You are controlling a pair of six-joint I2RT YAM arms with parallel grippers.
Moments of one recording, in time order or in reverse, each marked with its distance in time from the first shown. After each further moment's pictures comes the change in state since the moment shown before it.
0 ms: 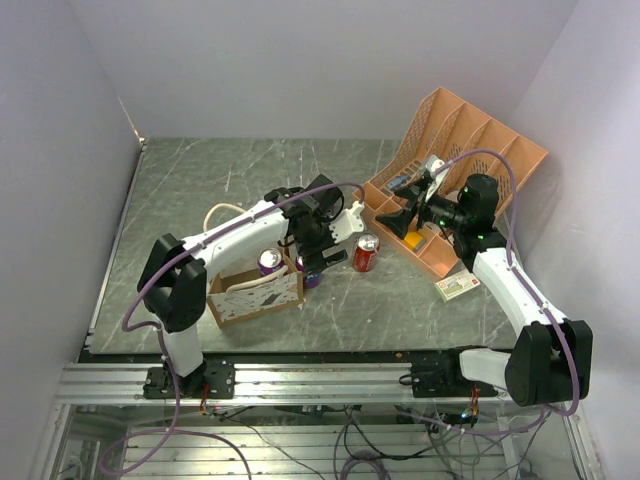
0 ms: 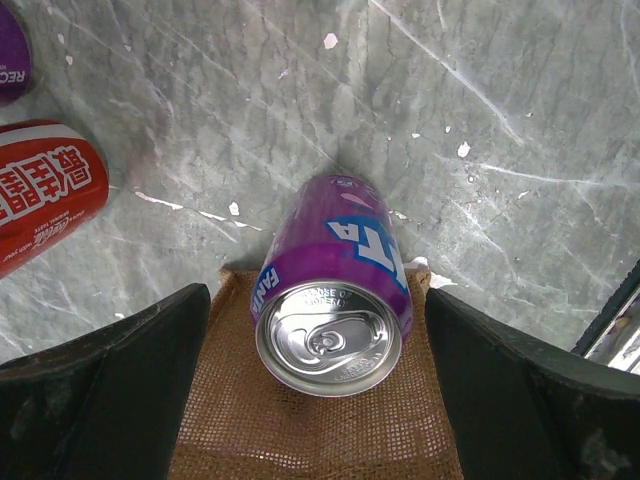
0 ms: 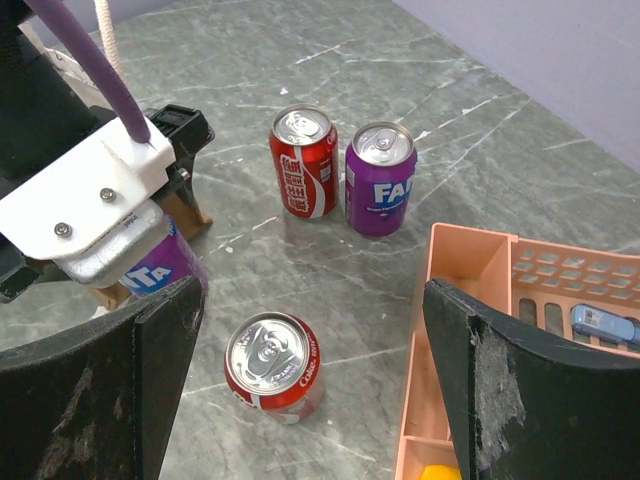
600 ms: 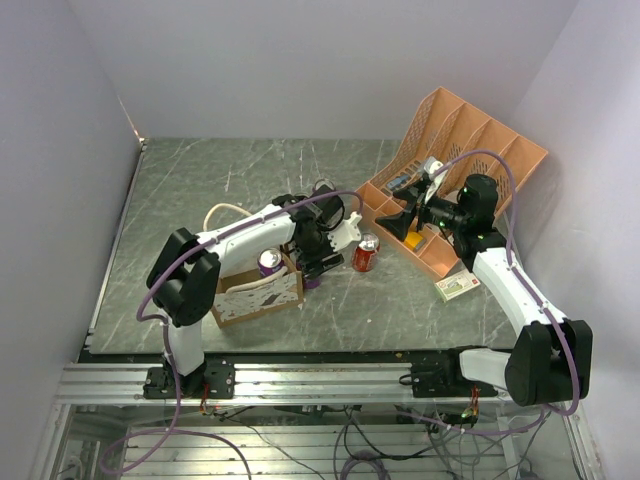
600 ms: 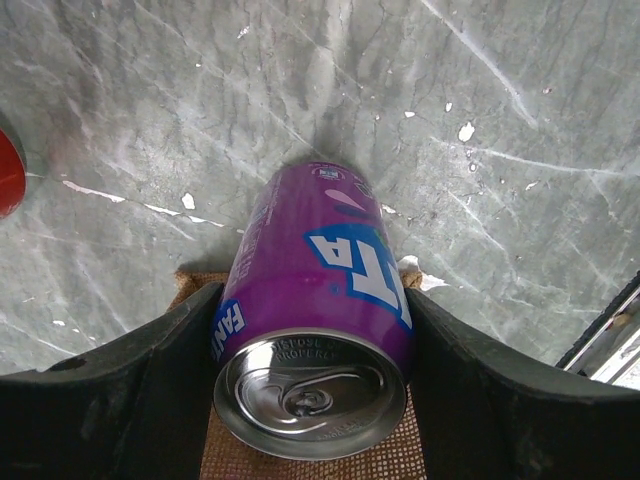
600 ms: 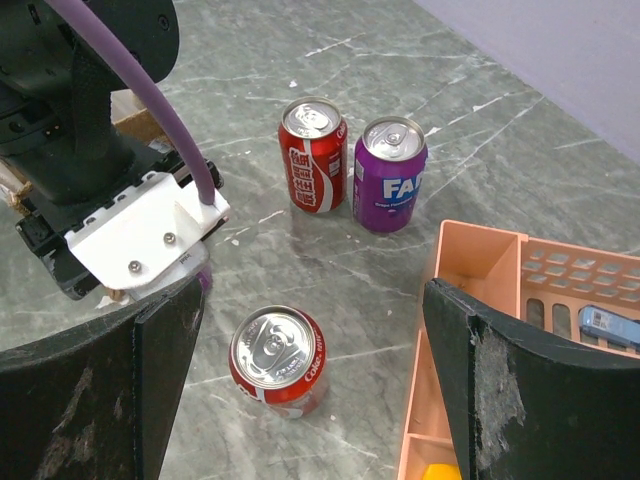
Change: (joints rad) left arm 0.000 0.060 -0.049 0.007 0.002 -0.028; right arm 0.000 0.001 0.001 -0.026 -0.023 -0.027
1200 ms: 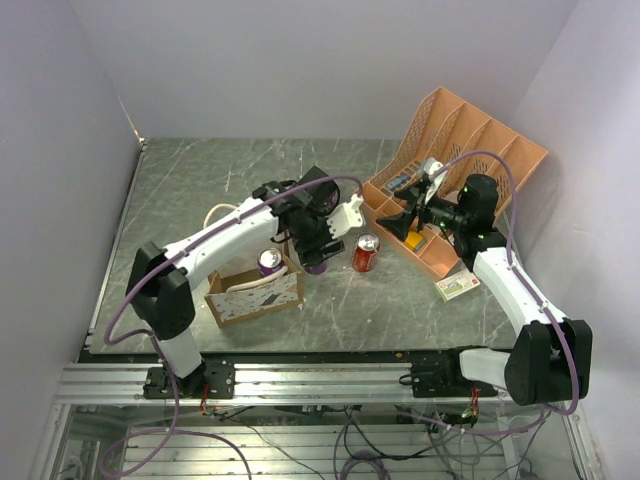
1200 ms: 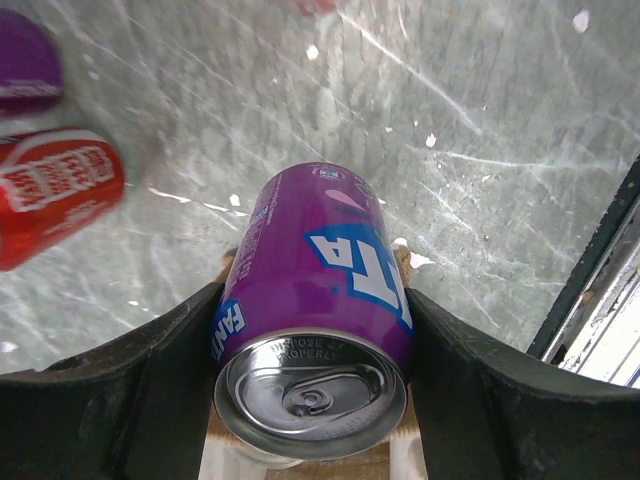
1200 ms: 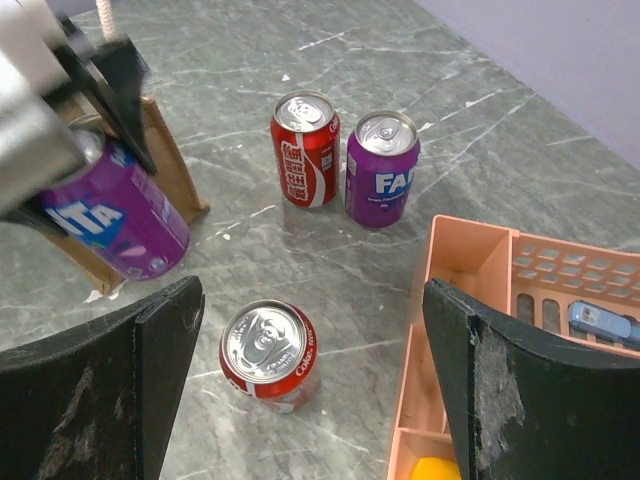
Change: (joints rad) left arm 0.000 -0.116 0.072 -0.068 0.037 0.040; right arm -0.004 0.005 0.001 -0.010 0.001 -0.031
